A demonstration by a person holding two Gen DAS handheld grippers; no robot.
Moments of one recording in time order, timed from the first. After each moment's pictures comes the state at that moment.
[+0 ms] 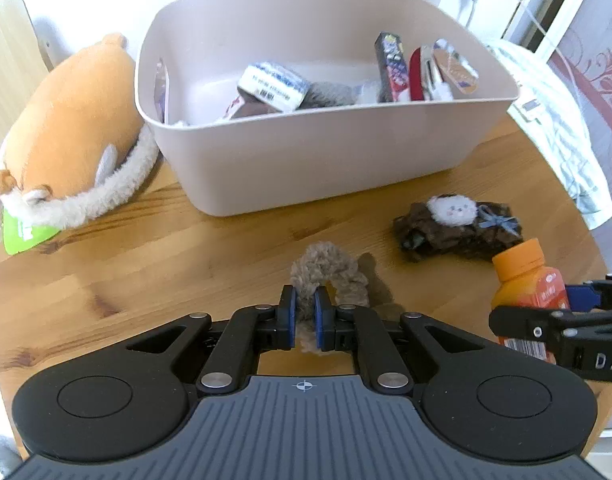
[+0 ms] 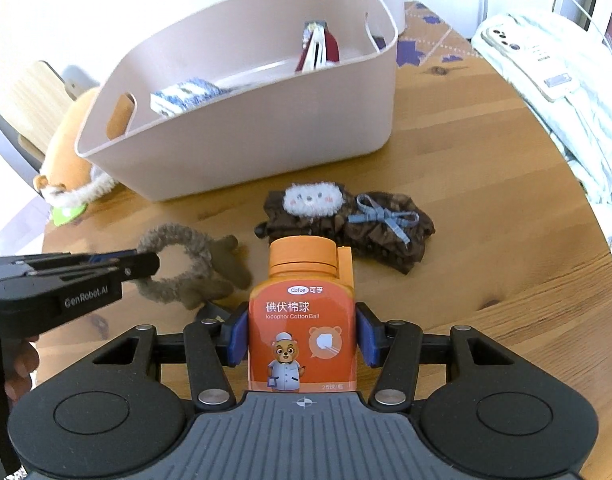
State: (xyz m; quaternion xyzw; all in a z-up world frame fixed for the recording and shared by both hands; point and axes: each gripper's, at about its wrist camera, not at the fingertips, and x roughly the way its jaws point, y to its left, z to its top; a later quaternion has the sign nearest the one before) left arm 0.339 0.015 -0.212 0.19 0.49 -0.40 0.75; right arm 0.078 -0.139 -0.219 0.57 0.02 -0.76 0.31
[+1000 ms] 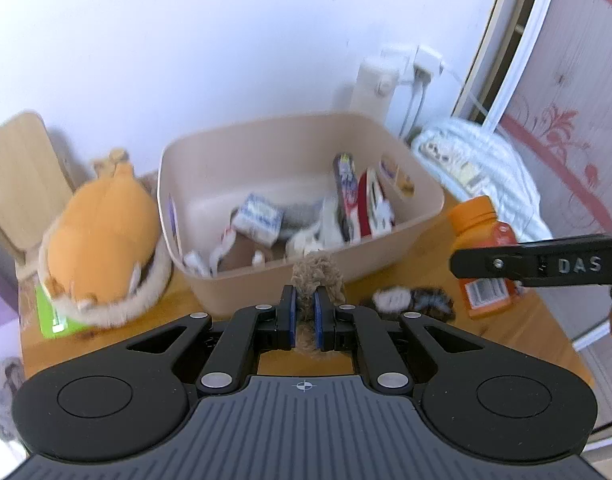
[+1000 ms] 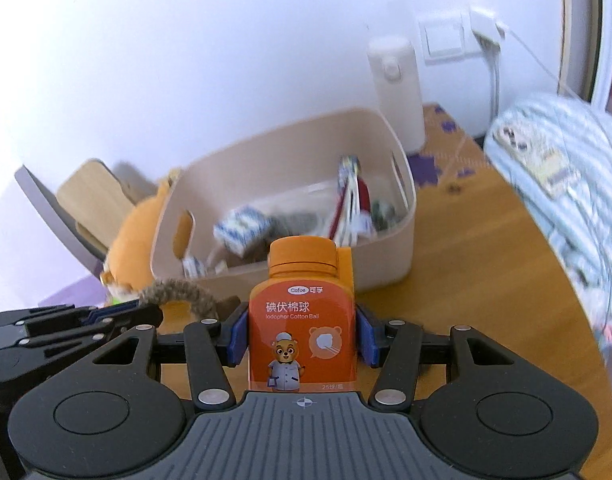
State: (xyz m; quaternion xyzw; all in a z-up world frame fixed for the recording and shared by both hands) left arm 0.349 0.031 -0.109 0.15 0.40 -0.47 0.78; right arm 0.048 -0.133 -0.129 0.49 -0.04 -0.80 0.35
